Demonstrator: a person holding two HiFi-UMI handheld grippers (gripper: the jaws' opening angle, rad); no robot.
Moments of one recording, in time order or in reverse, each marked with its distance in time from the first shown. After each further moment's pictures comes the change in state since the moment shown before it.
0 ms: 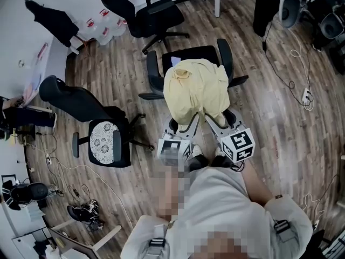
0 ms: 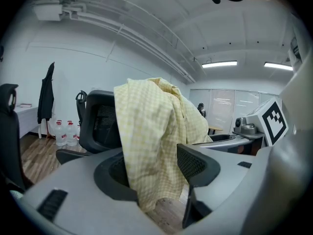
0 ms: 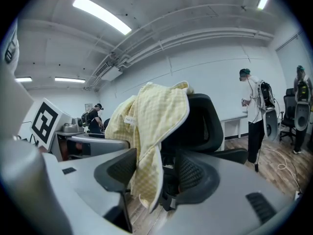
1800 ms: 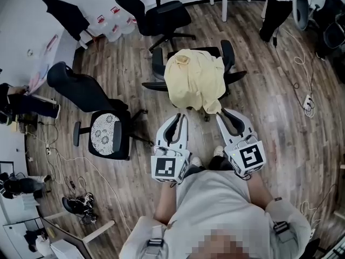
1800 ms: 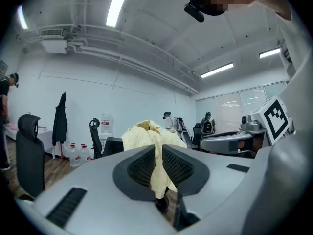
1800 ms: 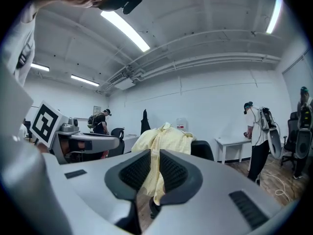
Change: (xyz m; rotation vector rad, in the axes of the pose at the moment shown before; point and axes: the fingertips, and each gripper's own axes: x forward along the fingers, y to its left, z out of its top) left arm -0.105 -0.041 0.051 0.099 -0.220 0.148; right arm -0.094 0.046 0.058 -0.171 -0.186 0.028
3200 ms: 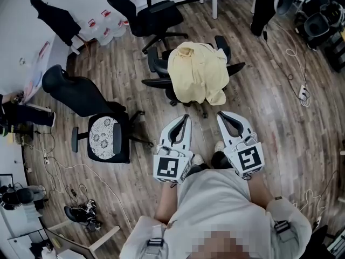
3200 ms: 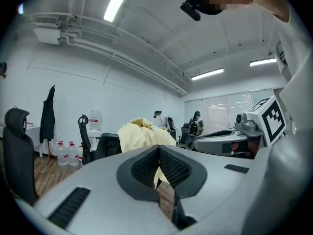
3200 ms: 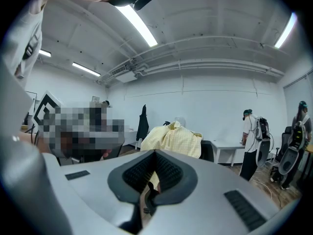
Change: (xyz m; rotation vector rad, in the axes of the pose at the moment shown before) left arm -0.024 -0.005 -0.007 -0.003 0.016 -0.147; right arm -0.009 0.042 -0.003 -0.076 0.059 -0.067
